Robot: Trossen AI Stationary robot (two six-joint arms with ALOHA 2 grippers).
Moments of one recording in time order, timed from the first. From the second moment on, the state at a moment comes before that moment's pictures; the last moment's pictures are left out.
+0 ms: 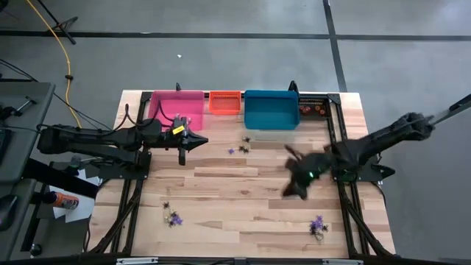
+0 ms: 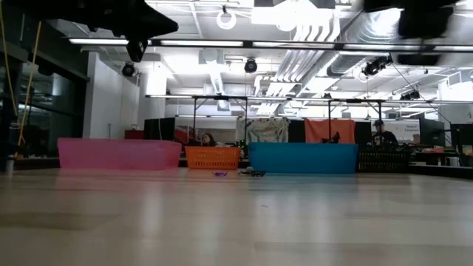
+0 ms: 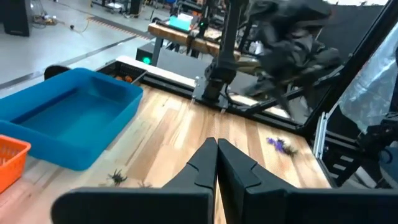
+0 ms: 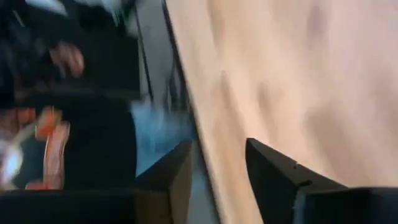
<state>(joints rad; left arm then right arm) 0.08 0.82 0.49 0.19 -0.01 -0.28 0.37 1.07 0.72 -0.27 -0.25 1.05</state>
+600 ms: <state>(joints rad) 0.13 0.82 0.49 0.15 -0.01 -0.28 0.90 1.45 0.72 -0.22 -0.29 2.00</state>
